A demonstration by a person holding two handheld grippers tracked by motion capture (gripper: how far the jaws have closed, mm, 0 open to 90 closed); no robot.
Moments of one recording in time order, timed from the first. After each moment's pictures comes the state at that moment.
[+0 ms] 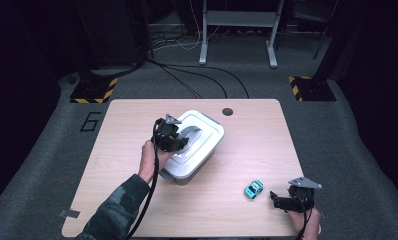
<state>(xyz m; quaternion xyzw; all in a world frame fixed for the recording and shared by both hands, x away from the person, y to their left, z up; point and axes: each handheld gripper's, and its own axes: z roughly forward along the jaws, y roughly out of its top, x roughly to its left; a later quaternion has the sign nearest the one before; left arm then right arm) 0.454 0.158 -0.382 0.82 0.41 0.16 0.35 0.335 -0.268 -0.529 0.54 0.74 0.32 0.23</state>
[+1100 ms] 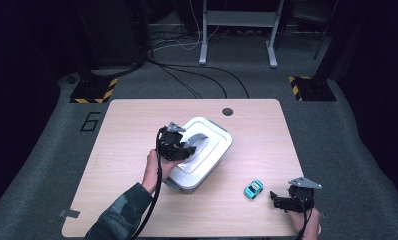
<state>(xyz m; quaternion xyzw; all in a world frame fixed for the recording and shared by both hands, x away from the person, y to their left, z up) 0.428 0.146 -0.388 0.82 0.41 0.11 0.39 0.335 -0.268 -0.529 0.54 0.74 0.32 0.23</state>
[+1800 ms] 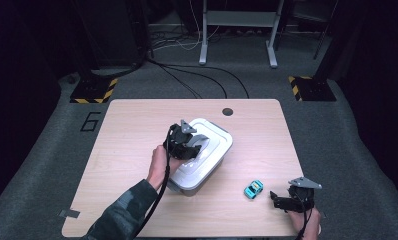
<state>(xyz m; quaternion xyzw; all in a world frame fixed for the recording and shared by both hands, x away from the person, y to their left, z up) 0.433 0.120 -0.380 0.84 0.36 0.19 0.34 0.335 -0.268 -0.529 0.54 0.74 0.32 0.23</state>
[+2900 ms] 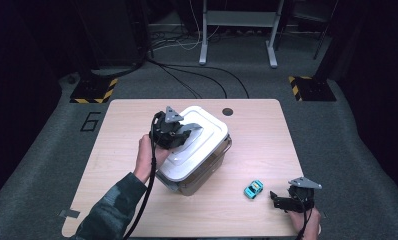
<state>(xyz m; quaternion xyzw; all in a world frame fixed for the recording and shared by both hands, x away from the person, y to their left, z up) 0.429 0.154 -0.332 0.82 0.36 0.23 0.38 0.335 -0.268 -0.529 0.54 0.74 0.32 0.23</state>
